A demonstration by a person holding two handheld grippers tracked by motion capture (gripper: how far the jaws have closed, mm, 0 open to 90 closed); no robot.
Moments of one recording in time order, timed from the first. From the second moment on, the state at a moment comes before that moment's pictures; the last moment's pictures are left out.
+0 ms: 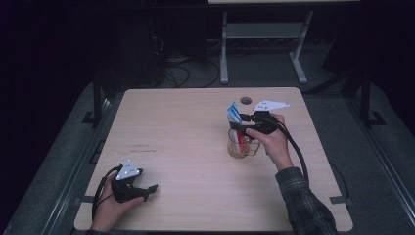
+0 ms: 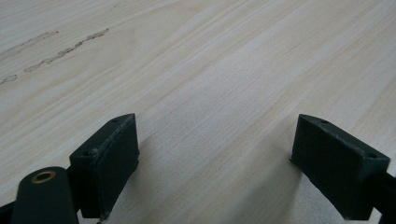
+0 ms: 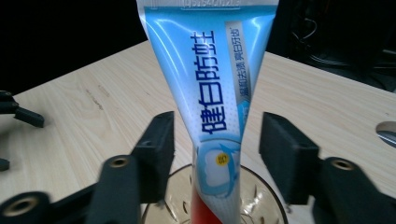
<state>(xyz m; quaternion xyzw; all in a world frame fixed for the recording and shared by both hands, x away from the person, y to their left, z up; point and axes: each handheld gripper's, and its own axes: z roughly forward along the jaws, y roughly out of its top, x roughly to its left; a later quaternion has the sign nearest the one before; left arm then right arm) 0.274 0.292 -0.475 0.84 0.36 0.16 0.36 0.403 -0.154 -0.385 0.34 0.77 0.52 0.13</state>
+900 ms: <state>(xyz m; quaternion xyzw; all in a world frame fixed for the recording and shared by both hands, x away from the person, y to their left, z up) 0.272 0.291 -0.475 0.84 0.37 0.16 0.36 0.376 -0.186 -0.384 0.36 0.77 0.50 0.15</state>
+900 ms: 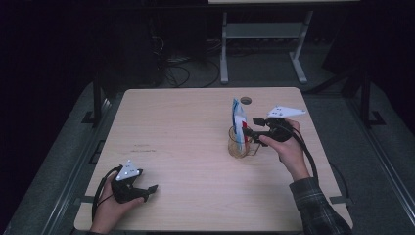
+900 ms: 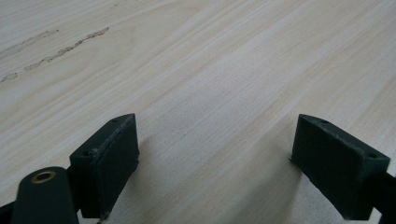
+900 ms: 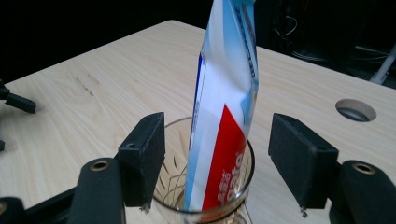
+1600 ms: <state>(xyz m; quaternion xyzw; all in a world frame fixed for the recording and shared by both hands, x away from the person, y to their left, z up) 0.272 0.291 -0.475 0.84 0.36 0.16 0.36 0.347 -0.206 -0.395 0.37 0.77 0.49 0.17</state>
